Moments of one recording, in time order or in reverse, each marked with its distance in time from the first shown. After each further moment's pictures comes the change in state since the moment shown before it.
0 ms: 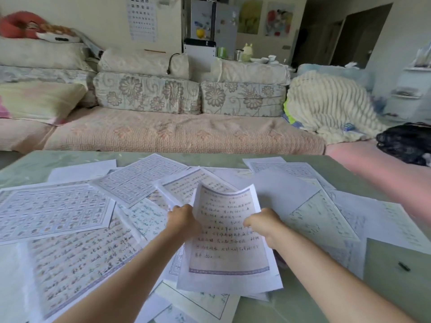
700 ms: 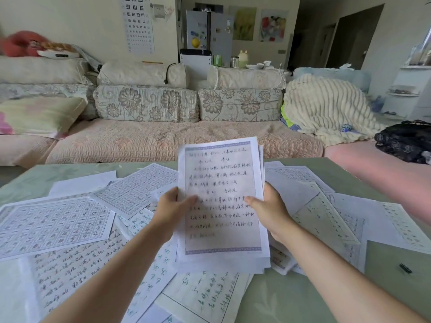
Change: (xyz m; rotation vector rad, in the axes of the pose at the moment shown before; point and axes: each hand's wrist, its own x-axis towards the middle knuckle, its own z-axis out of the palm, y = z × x) left_hand -0.021 0.012 -0.054 -0.995 0.088 0.092; right_hand -0.021 -0.024 -0.034 0.331 0.069 -0.577
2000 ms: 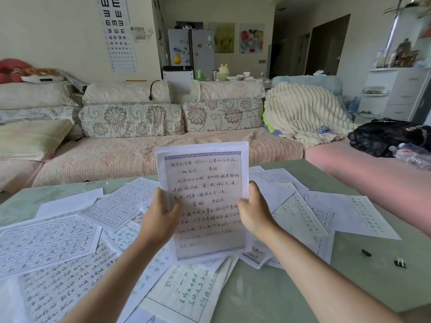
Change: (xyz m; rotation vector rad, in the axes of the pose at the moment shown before) left_hand -0.057 0.031 0.024 0.437 0.084 0.375; right_hand -0.026 -0.018 -0.031 -0.082 0.048 0.011
